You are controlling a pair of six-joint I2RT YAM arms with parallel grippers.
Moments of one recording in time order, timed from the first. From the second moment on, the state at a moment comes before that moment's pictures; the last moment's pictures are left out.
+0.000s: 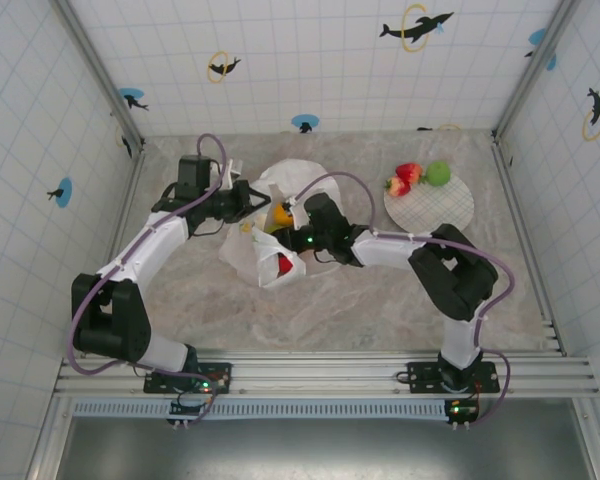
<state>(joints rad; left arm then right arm) -0.23 1.47 1.07 -0.32 0.78 -0.63 0.82 1.87 1.09 0.26 -0.45 0.50</state>
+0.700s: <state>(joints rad) -0.23 1.48 1.06 -0.32 0.74 -0.60 0.74 1.33 0.90 0.00 -0.24 0.37</state>
